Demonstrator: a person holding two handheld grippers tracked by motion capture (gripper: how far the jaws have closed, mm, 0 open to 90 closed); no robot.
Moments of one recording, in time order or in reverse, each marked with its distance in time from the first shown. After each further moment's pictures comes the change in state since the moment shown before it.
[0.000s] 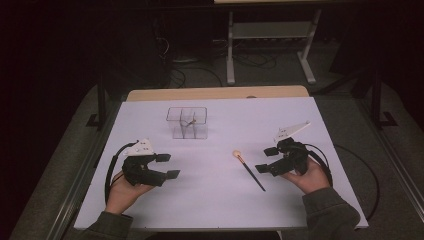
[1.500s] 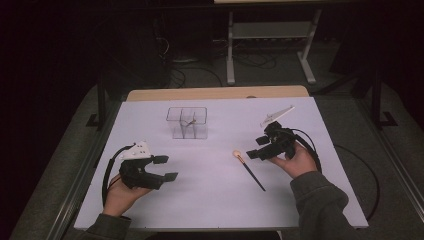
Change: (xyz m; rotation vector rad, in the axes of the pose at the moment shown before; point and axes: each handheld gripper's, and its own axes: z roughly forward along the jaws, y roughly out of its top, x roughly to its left) left arm -0.003 -0.005 -0.005 -0.023 -0.002 0.002; right arm -0.010 0.044 0.016 0.068 -0.056 0.029
